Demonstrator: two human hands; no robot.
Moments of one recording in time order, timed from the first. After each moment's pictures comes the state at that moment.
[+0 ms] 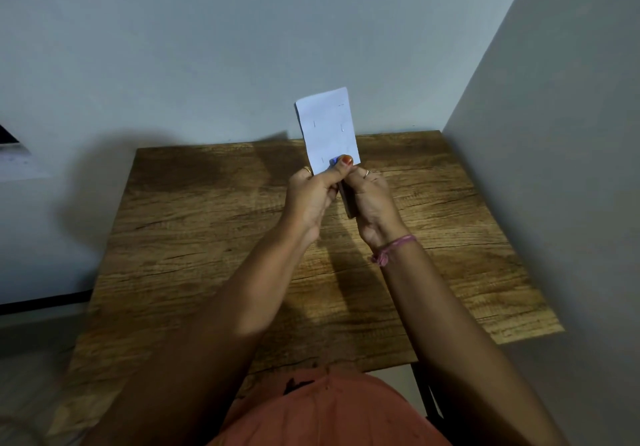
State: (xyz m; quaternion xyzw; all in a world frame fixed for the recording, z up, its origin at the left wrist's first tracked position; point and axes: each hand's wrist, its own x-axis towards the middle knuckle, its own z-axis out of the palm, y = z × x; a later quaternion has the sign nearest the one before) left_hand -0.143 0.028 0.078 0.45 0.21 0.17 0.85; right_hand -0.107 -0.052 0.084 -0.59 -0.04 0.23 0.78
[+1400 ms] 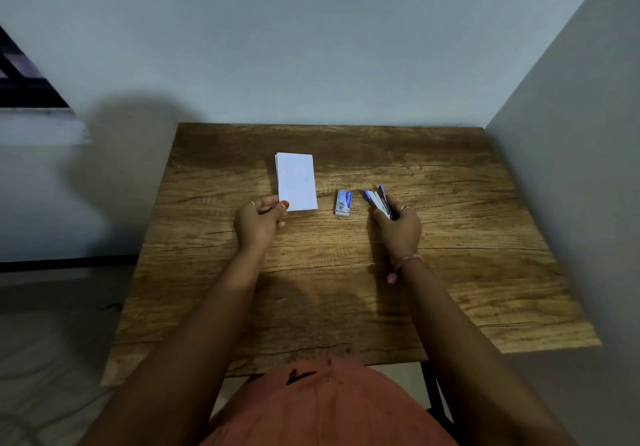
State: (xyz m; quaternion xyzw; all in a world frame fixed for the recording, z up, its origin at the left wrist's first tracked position) left_hand -0.226 0.131 -0.023 0.59 0.44 0.24 0.64; right_hand -0.094 -0.056 -0.038 -0.86 -0.04 0.07 0.51
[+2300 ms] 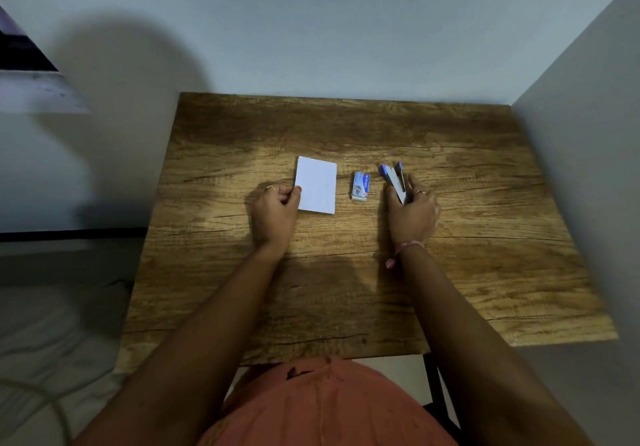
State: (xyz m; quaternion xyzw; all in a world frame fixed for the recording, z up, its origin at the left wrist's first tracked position) left_hand -0.225 0.132 -0.042 0.77 0.43 0.24 0.40; right_hand -0.098 -0.034 -0.047 -0.94 0.03 -0.02 0.35
